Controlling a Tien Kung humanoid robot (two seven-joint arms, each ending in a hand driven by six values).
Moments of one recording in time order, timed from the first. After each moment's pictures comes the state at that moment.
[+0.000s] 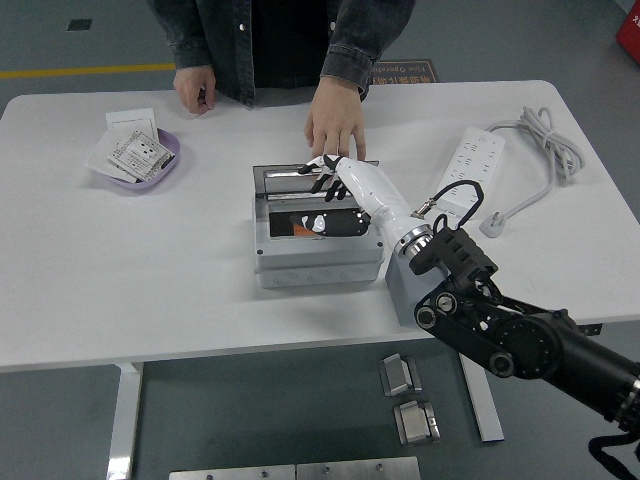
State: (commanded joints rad) left arm 0.10 0.04 -1.60 -0.18 1.49 0.00 0.36; right arm 0.61 -0.21 0.63 1.21 -1.65 -0.41 0.01
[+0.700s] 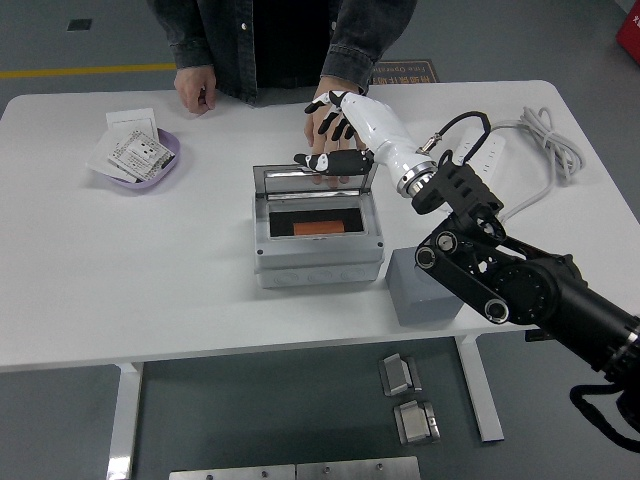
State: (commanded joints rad) left arm 0.09 0.05 -1.60 -0.18 1.49 0.00 0.37; right arm 0.76 -0.15 0.71 1.04 -1.74 -0.30 -0.06
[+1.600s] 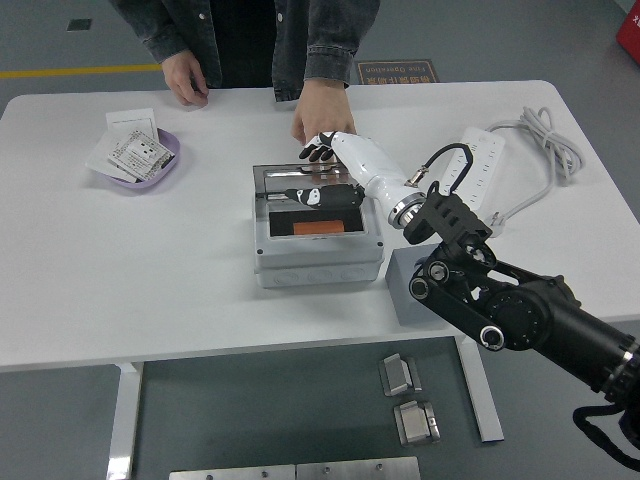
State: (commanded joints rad) left arm 0.09 0.04 -1.59 -0.18 1.49 0.00 0.36; right arm 0.69 -0.17 0.64 1.12 -1.75 -0.31 -0.09
